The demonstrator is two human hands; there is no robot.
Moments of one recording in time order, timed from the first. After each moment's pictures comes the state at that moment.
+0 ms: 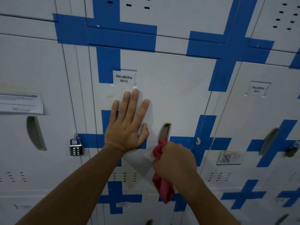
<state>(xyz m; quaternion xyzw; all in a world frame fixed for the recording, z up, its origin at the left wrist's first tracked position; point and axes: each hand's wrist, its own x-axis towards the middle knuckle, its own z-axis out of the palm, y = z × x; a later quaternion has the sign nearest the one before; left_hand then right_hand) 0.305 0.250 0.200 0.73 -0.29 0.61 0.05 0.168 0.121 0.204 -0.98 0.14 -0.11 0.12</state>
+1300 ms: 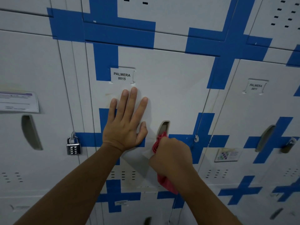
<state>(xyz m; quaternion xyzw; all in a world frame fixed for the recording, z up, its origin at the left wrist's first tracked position) 0.305 0.251 0.199 0.73 -0.29 0.61 0.05 0.167 0.131 0.222 -0.98 0.12 -0.13 0.07</state>
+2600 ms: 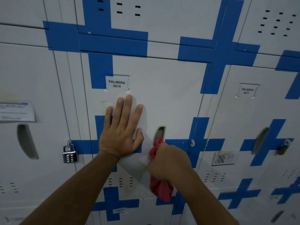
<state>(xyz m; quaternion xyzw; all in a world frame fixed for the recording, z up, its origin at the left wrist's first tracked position) 0.307 0.250 0.196 0.73 -0.30 0.61 0.06 0.168 0.120 0.219 -0.98 0.12 -0.05 0.15</state>
